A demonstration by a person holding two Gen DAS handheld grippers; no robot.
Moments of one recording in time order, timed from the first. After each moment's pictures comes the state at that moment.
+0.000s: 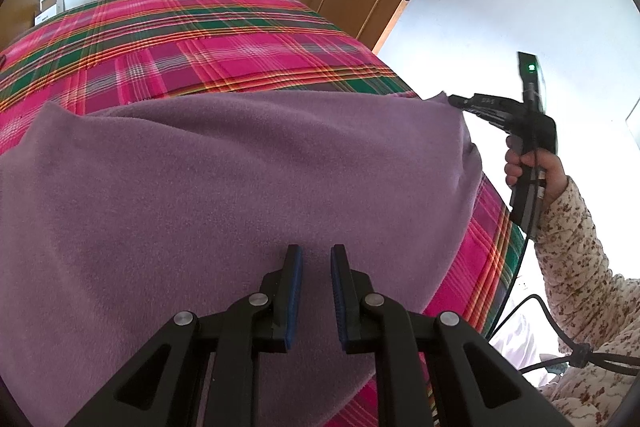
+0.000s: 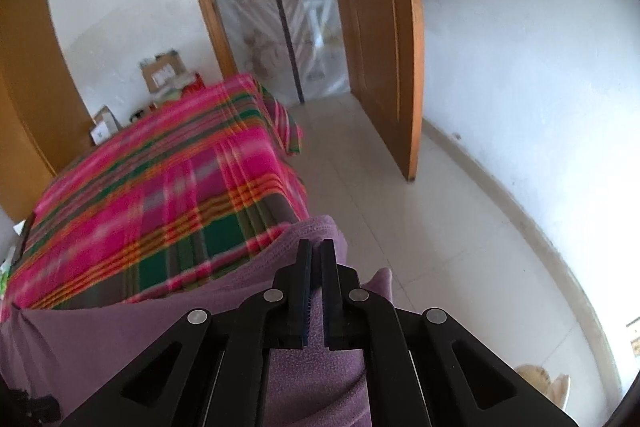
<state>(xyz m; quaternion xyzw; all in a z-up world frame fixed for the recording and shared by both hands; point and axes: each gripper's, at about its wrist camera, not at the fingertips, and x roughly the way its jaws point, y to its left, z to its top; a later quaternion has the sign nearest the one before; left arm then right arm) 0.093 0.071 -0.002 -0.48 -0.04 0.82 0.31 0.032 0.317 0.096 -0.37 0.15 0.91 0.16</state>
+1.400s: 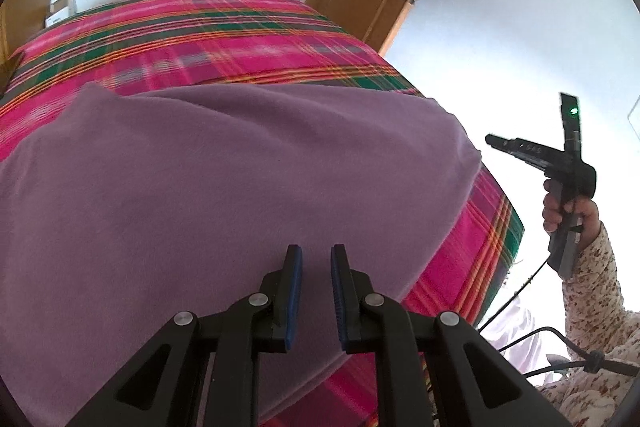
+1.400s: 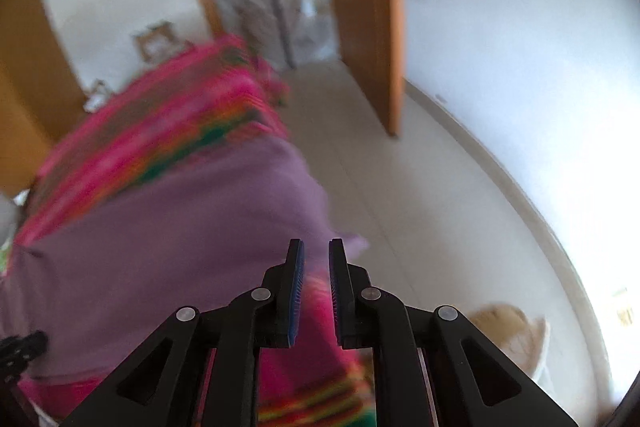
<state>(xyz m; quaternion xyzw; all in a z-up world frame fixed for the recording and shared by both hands) 0.115 0.049 0.001 -0.47 -0.04 0.83 0.29 0.126 0.300 0.096 -0.39 0.15 0.90 0.14</state>
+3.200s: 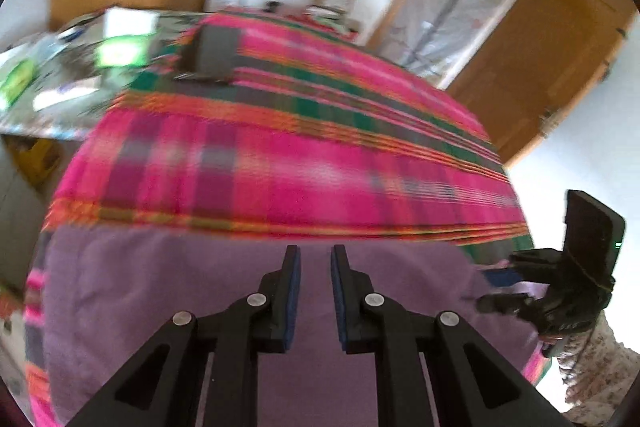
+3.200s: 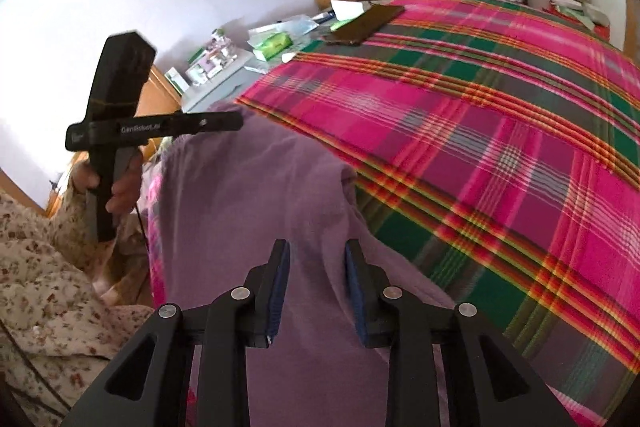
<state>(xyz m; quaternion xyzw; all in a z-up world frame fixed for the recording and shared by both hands) 0.032 -0.167 0.047 -0.45 -0.18 0.87 0.10 -0.048 -0.030 0.096 -0.46 -0.03 0.75 -0.47</state>
